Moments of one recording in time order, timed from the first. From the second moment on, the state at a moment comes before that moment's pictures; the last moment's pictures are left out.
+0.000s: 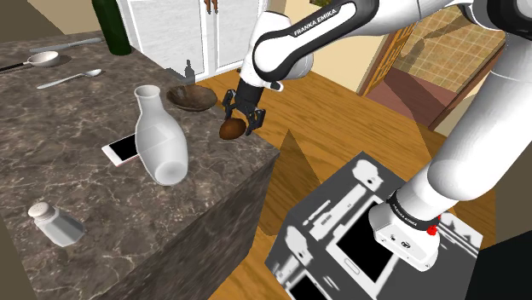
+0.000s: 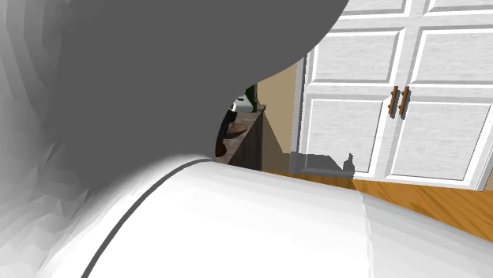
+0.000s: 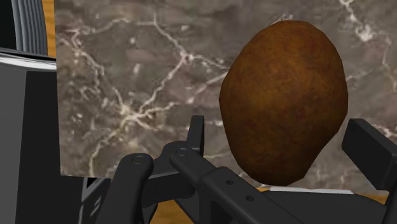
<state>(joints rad) -0.09 0.23 0.48 -2.14 0.26 2.45 1.56</state>
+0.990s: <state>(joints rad) -0.09 0.23 0.48 -2.14 0.26 2.44 1.56</state>
